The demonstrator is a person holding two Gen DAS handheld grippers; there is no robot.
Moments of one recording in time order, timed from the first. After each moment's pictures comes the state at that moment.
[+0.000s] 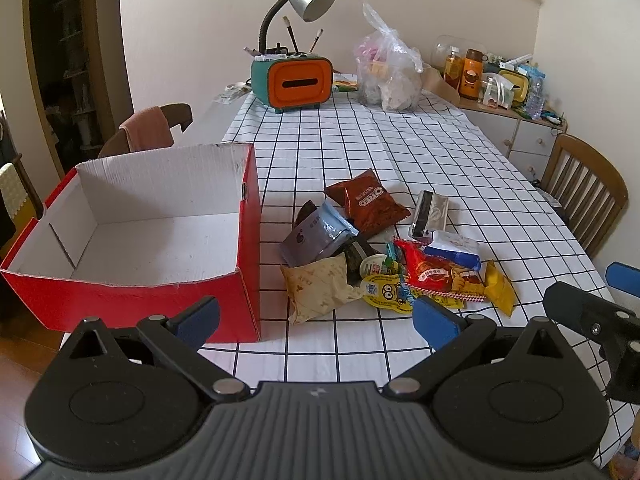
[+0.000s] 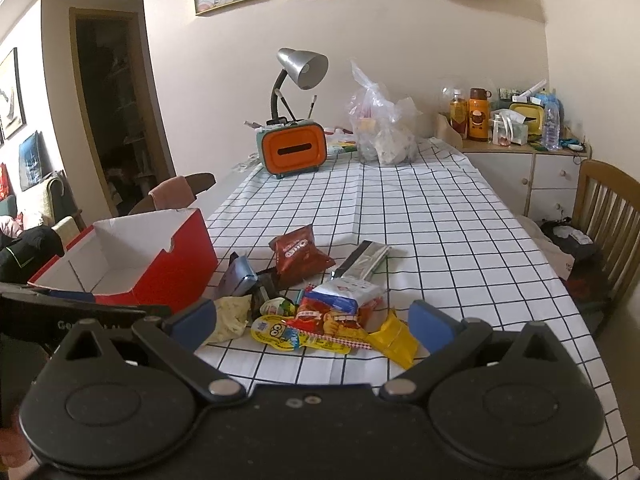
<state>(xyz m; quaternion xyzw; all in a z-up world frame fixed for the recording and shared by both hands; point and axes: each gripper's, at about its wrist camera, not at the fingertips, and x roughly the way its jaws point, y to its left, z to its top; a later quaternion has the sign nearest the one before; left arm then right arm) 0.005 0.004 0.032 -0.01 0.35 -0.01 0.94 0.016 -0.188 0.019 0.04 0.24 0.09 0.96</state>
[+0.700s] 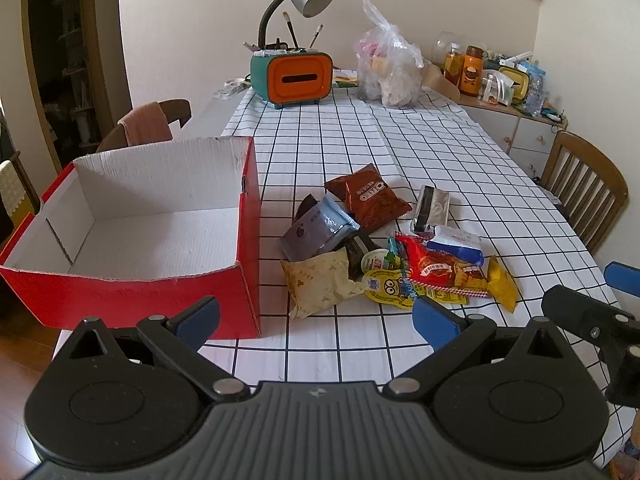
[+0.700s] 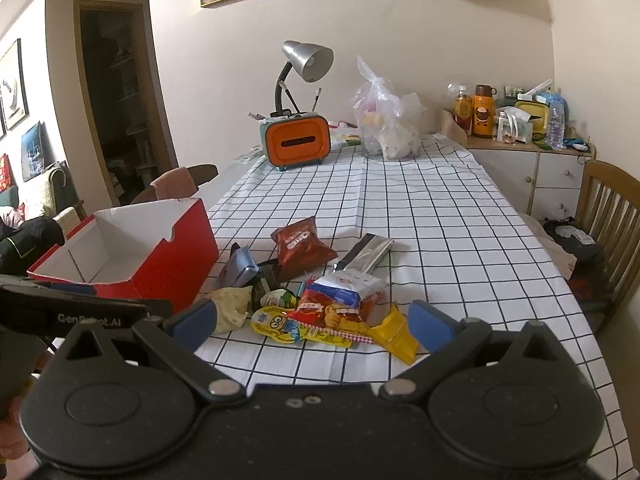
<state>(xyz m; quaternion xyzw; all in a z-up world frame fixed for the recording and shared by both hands) 0.007 0.010 0.027 -0.01 0.36 -0.01 0.93 0.017 -0.187 0.015 0.03 0.25 0.10 0.96</state>
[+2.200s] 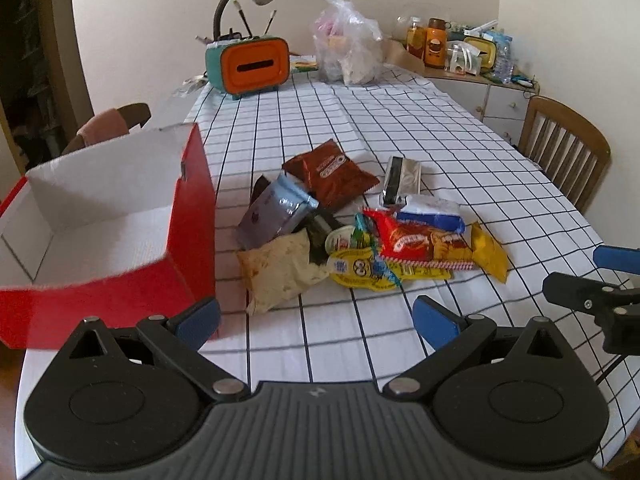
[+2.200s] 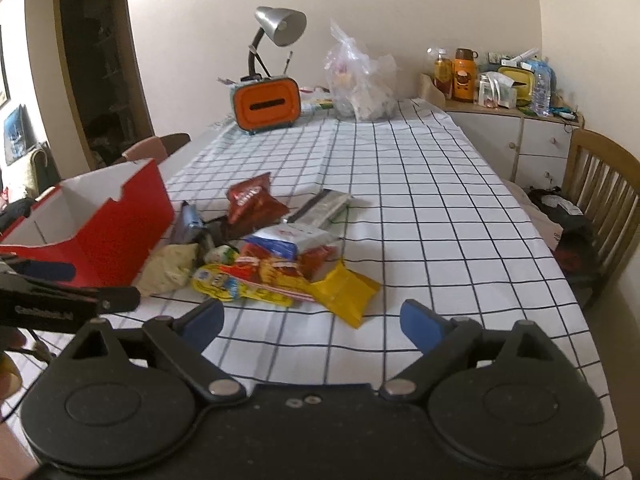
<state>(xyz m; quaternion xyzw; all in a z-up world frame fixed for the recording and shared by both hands) 0.027 -0.018 -0.002 0.03 0.36 -0.05 0.93 0.041 -0.231 -0.025 0.03 0.30 0.08 0.95</state>
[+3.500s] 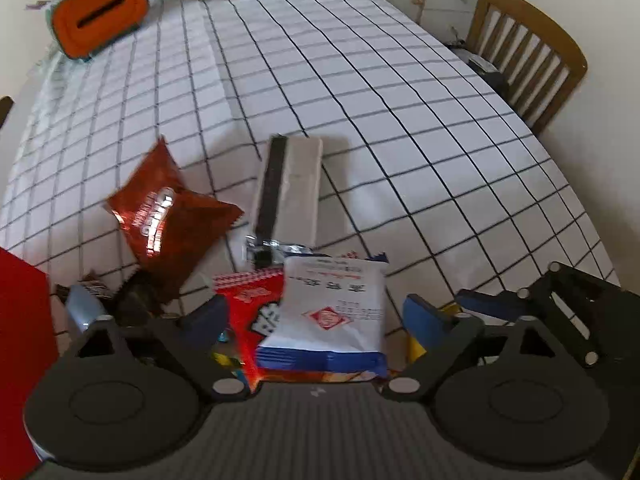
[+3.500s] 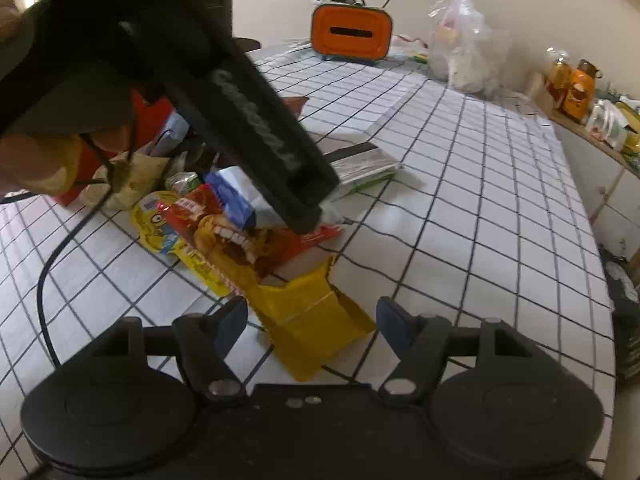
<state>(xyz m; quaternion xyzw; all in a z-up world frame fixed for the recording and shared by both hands) 0.201 -0.136 -0.028 0.09 0.53 -0.16 0.83 0.153 -0.242 -0.079 -0.13 0.36 0.22 0.90</state>
